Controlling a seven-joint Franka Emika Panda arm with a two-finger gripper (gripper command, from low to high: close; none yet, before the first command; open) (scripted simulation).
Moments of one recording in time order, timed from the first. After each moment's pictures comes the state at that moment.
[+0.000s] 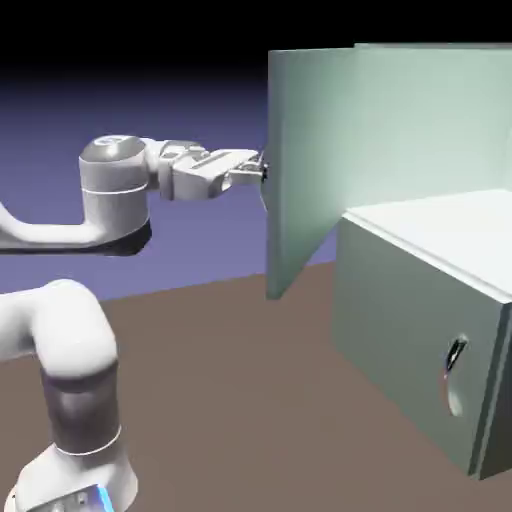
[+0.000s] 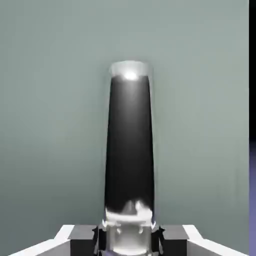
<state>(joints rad) 0.10 -1.35 0.27 -2.91 -1.30 2.19 2.35</state>
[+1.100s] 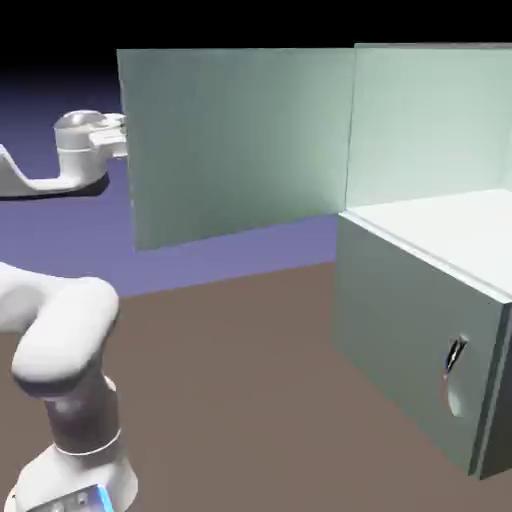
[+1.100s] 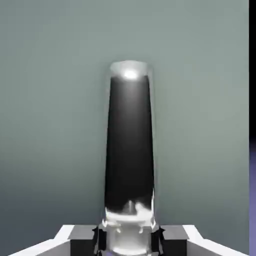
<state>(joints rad) -0.50 -1.09 1.28 -1.99 -0.57 1.11 2.31</state>
